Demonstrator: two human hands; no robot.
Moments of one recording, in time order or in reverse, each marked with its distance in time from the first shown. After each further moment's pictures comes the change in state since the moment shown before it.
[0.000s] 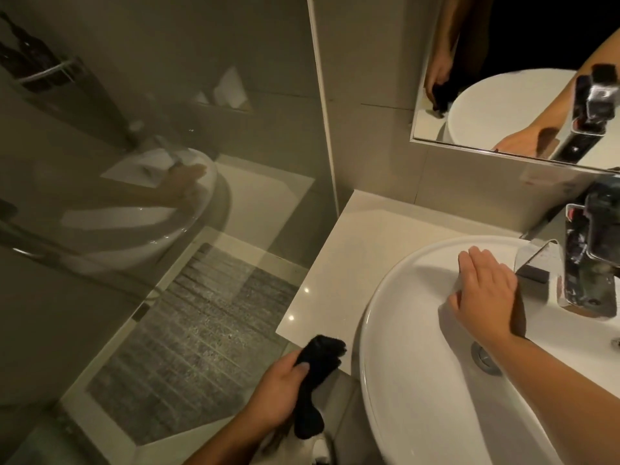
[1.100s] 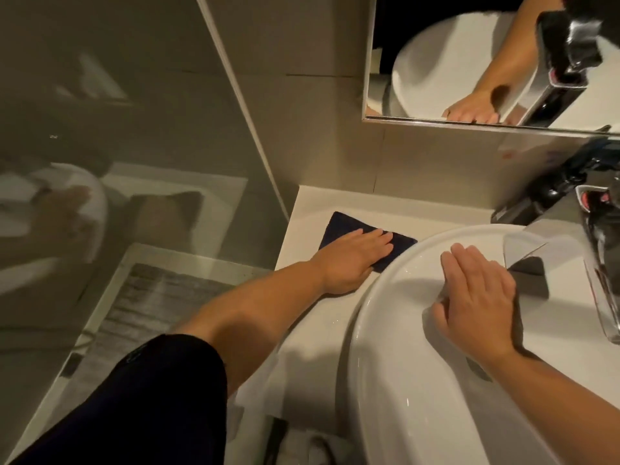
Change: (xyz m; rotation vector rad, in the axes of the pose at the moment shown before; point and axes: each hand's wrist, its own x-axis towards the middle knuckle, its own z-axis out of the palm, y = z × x) left_hand 0.280 0.131 0.092 1.083 -0.469 1.058; right_hand 0.005 0.000 0.019 -0.093 0.105 0.088
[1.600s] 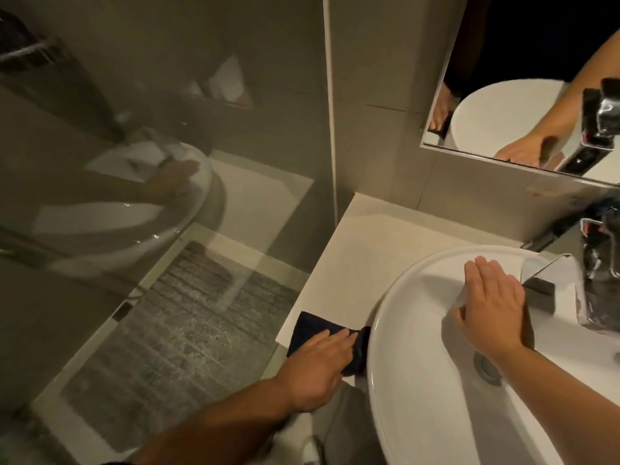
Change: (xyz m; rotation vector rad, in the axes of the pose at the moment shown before) left_hand -0.219 0.135 0.058 -0.156 0.074 -0.377; right_hand -0.005 -0.003 -0.024 -0.011 -0.173 -0.059
